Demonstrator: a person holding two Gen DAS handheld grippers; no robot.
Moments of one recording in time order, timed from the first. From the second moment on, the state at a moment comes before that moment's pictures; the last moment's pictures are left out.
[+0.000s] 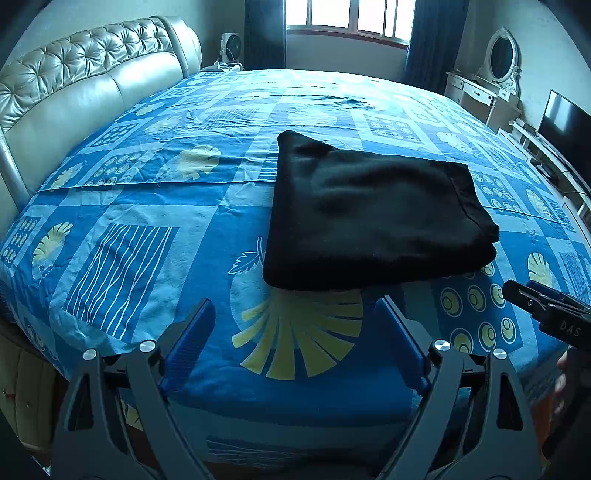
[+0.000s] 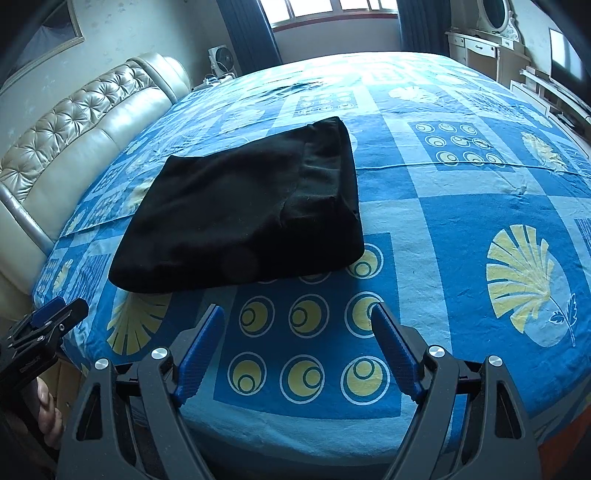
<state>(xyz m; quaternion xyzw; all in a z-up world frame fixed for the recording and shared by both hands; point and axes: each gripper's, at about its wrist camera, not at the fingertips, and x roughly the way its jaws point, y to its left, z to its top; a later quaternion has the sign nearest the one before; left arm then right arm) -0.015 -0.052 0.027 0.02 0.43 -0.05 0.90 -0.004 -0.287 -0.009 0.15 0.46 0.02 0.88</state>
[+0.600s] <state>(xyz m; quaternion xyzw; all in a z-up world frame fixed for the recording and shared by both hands) -0.013 -0.056 0.042 0.05 0.38 -0.02 0.92 -0.002 -0.288 -0.015 0.15 0.47 0.03 0.87</state>
